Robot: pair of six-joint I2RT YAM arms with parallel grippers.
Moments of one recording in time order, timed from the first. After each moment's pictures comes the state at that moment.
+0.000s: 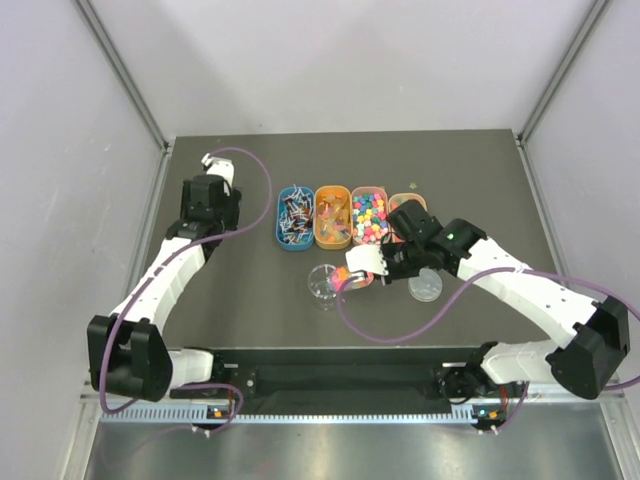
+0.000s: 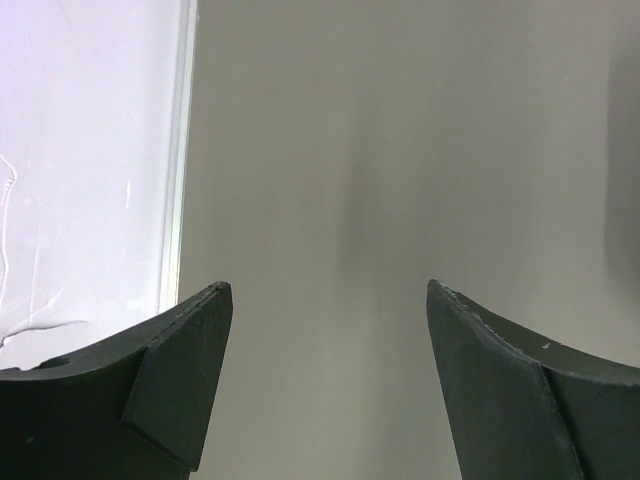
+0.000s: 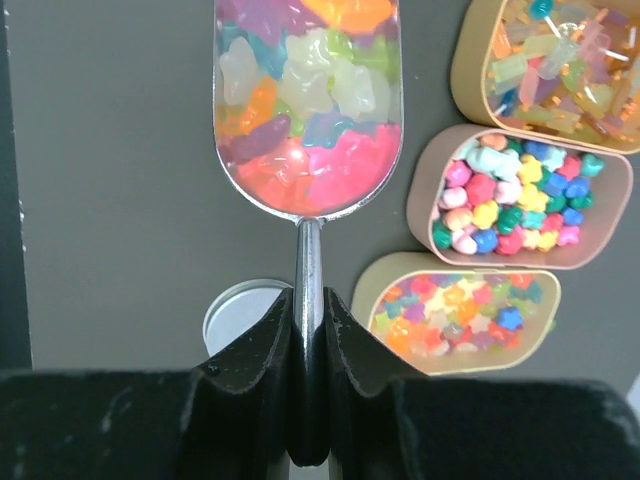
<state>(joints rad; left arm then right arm) -0.16 1.27 0.96 -0.28 -0.41 0.15 0.75 1.26 1.10 -0.89 -0.22 -1.05</state>
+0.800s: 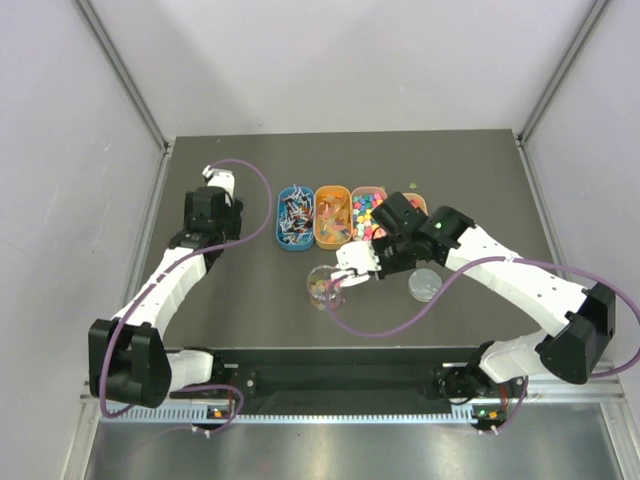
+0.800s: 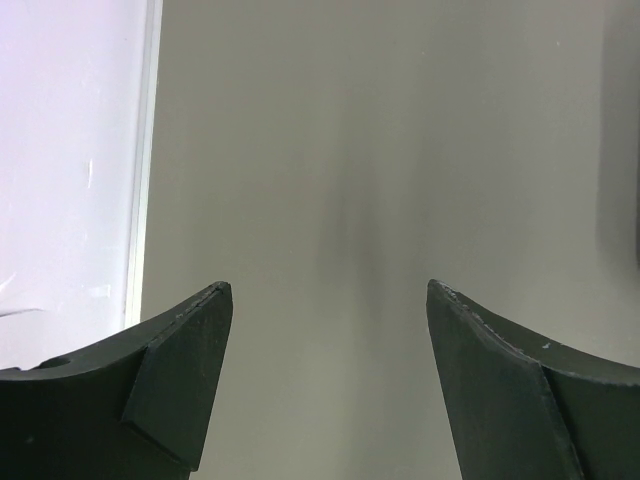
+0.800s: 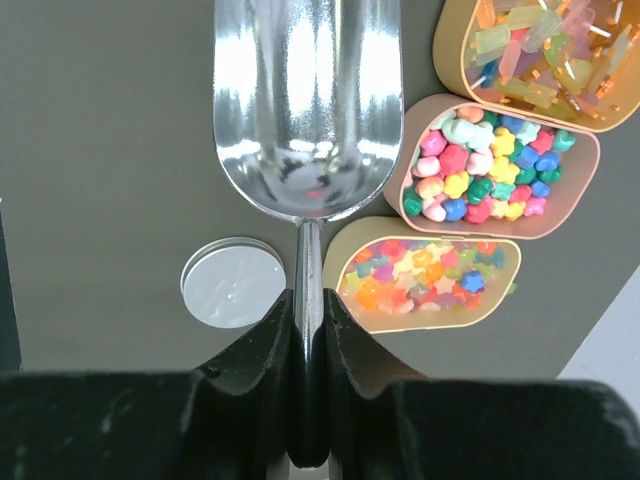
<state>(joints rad) -0.16 1.24 0.85 -0.23 -0.38 0.11 0.82 1.36 1.29 -1.05 -0.06 -1.06</state>
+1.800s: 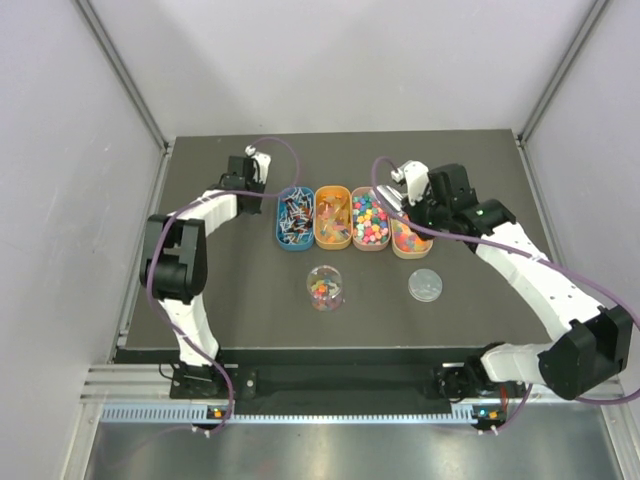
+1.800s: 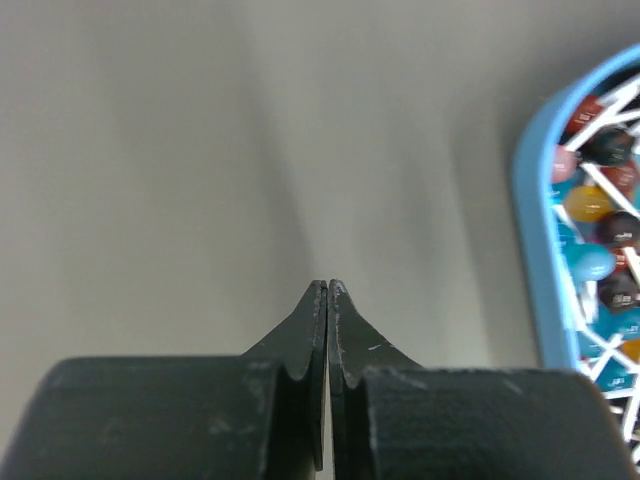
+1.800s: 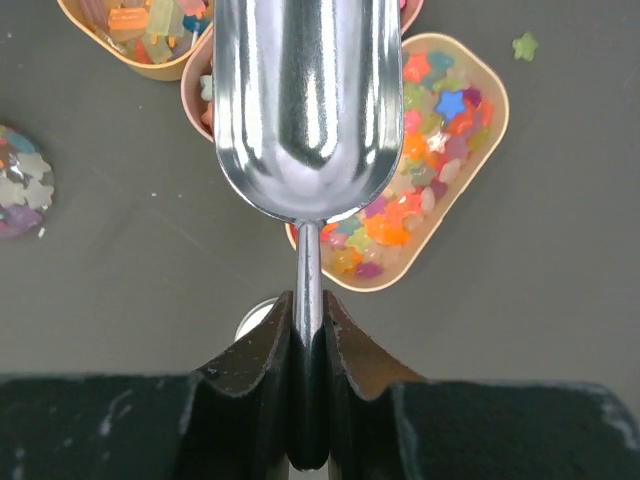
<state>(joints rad) -0.16 1.90 1.29 -0.19 -0.09 0.16 0.44 1.28 1.18 -0.69 -0.05 -0.26</state>
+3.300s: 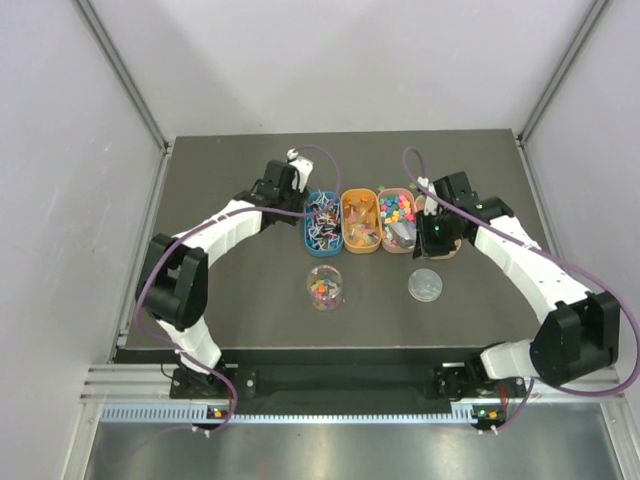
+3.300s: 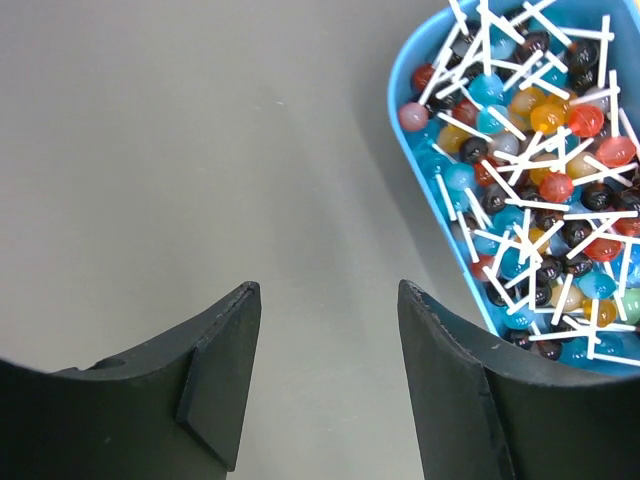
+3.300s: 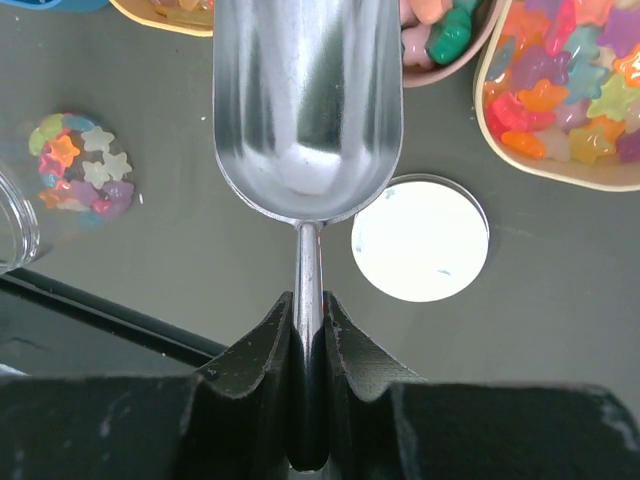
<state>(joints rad) -0.44 1.75 1.25 -0.29 -0.17 0.13 0.33 1.34 1.12 -0.87 -0.19 0.21</state>
